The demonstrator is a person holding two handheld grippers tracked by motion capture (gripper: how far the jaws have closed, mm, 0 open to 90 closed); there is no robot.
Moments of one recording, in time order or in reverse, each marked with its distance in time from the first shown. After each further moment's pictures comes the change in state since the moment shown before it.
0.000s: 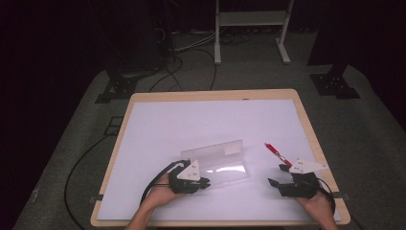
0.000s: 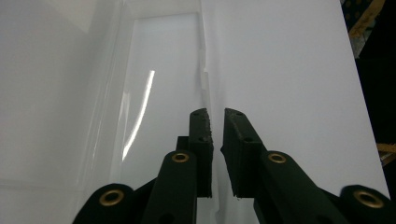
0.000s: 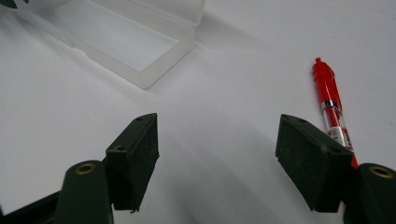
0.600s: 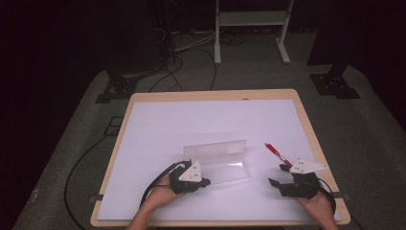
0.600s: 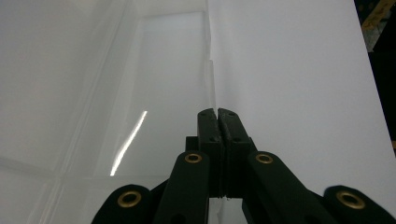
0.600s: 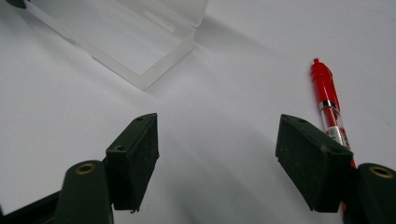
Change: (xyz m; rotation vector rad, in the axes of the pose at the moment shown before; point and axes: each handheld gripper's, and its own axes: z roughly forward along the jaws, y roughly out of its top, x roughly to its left) left arm -0.001 0.001 0.003 0.009 0.030 0.017; right arm -0.001 0.000 -0.001 -0.004 -0.001 -0.001
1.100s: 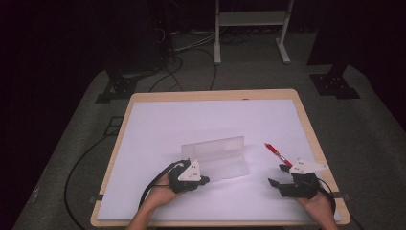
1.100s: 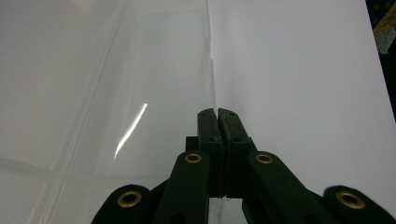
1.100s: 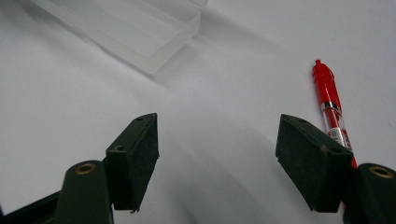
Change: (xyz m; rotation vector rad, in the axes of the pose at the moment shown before) left arm -0.001 0.003 -0.005 0.003 0.049 0.018; right arm 0.001 0.000 0.000 -0.001 0.002 -0.005
